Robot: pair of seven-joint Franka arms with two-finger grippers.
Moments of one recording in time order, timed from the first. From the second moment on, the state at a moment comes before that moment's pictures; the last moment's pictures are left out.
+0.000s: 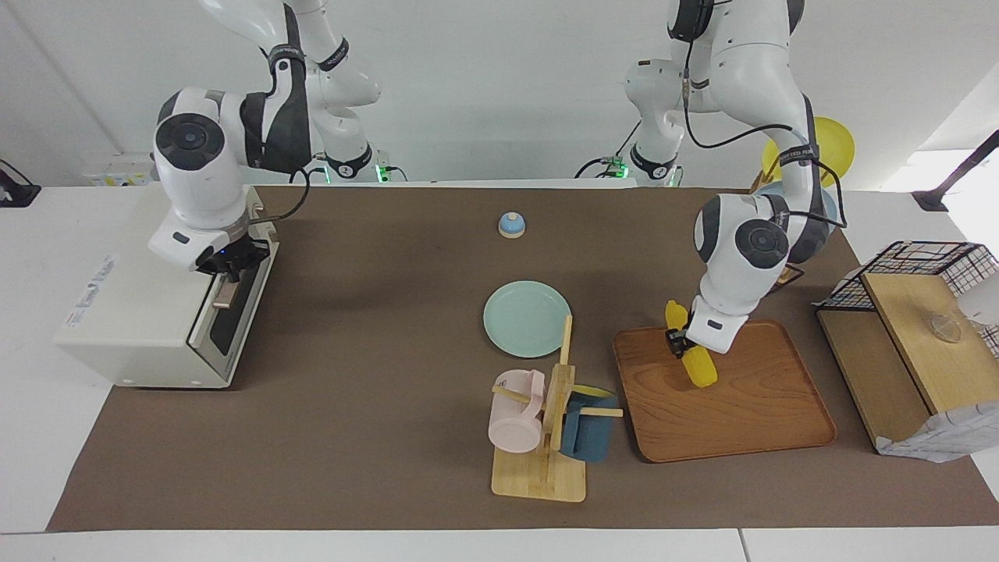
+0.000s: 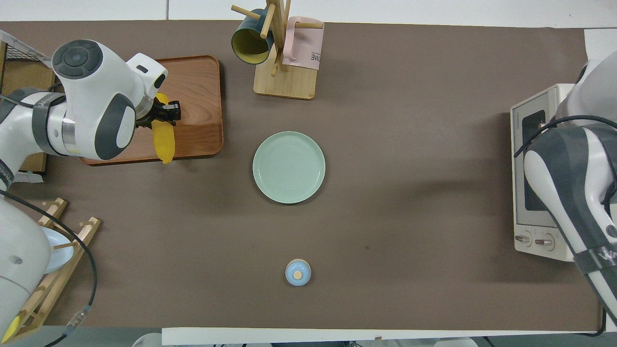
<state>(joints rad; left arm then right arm) -0.30 0.43 0.06 -1.75 0.04 2.18 -0.36 -0.02 0.03 -0.01 -1.87 -0.26 1.78 -0.25</state>
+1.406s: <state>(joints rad) -0.13 -0.05 0.07 -1.61 0.05 1.48 -0.05 -0.10 -0.06 -0.07 -1.57 -0.03 1.41 -0.15</state>
